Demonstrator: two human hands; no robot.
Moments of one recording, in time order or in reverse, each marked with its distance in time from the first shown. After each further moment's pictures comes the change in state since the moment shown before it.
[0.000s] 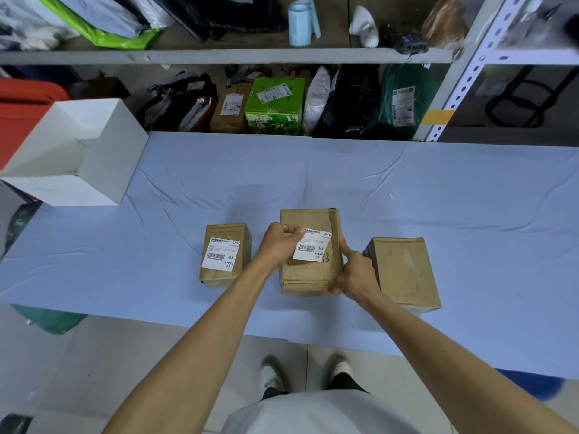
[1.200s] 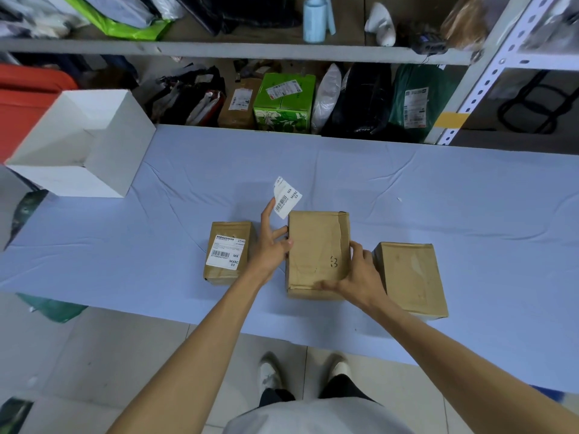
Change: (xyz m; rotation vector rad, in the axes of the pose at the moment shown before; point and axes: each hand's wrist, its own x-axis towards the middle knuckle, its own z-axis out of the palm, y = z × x) left_hand -0.021 -0.006 -0.024 -0.336 -0.044 0.060; right_hand -0.007 -0.003 -0.001 -0.084 0.078 -0.135
